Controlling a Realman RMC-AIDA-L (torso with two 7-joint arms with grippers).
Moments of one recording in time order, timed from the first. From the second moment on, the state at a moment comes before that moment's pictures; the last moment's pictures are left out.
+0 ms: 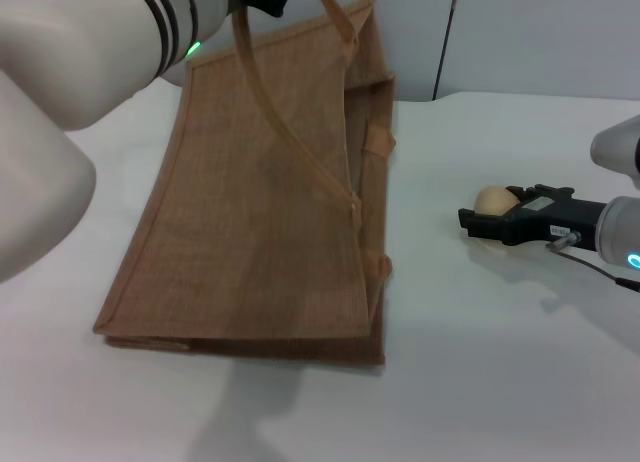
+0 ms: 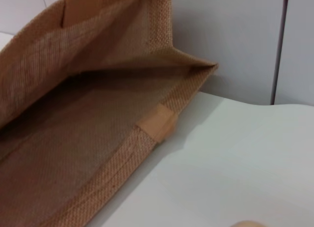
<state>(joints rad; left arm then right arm) -0.43 -1.96 1.96 1.81 -2.90 0.81 2.81 0.52 2.01 -1.54 -0.69 -1.64 -0.60 1.83</state>
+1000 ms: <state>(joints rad) -0.44 -1.97 1.96 1.80 -2.90 0.81 2.81 0.54 2.01 -1.52 -0.68 -1.65 -0.63 1.85</state>
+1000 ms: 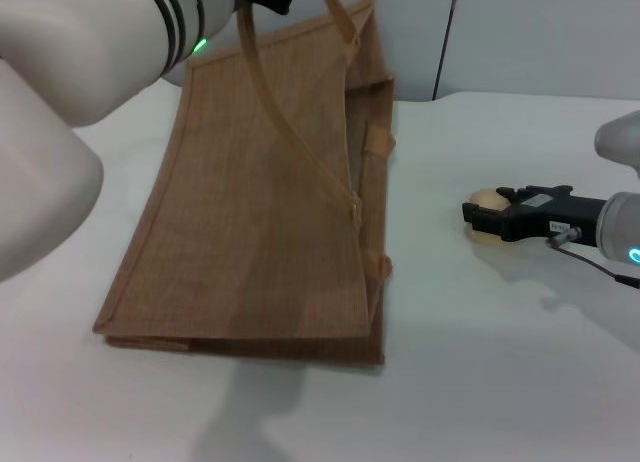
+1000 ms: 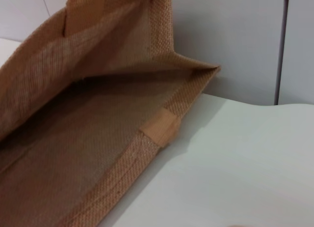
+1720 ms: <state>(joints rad) -0.45 -1.97 1.96 1.80 -2.90 0.81 2.81 0.55 1.98 -1.45 -0.71 -1.71 -0.73 1.86</state>
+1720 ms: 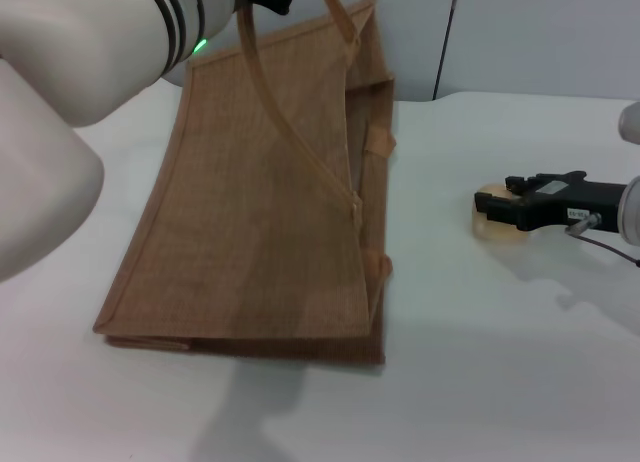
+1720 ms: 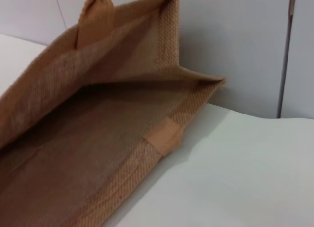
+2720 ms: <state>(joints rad) -0.44 -1.98 1.96 1.78 -2.90 0.81 2.84 0.55 2.00 -1.39 -0.74 -1.89 -0.76 1.97</state>
